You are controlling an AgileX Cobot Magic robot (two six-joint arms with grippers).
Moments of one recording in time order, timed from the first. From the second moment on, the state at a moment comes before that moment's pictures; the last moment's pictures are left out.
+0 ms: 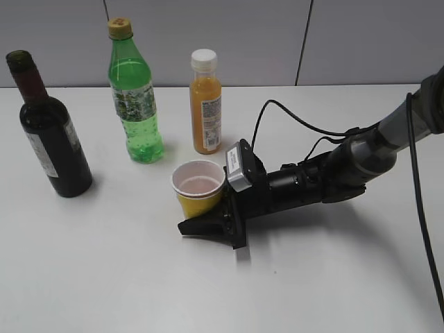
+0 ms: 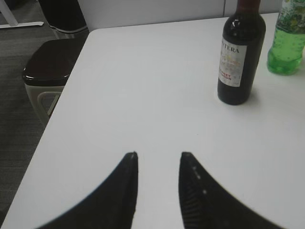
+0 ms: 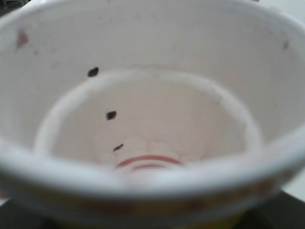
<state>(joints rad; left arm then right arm) 0.00 -0.01 -0.50 0.03 1.06 0.12 0.42 2.47 -1.23 -1.42 -1.21 0.55</state>
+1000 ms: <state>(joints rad) 0.00 -0.01 -0.50 0.03 1.06 0.12 0.28 2.40 -1.23 -1.68 -1.21 0.67</state>
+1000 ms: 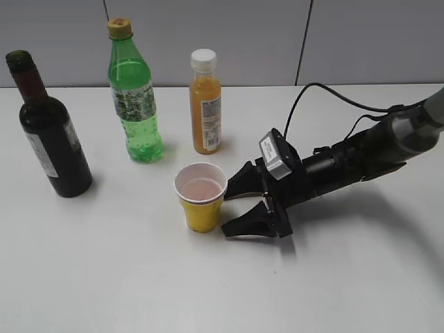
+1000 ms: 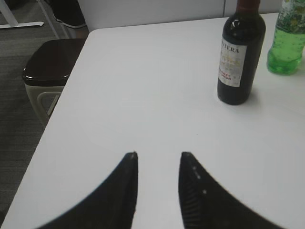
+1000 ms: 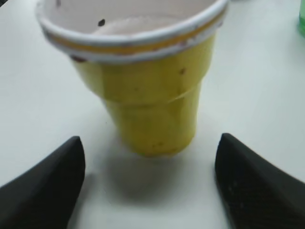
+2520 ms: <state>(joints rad) 0.00 -0.01 -0.50 0.03 1.06 0.12 0.03 2.08 -1.77 -0.02 1.12 -0.06</state>
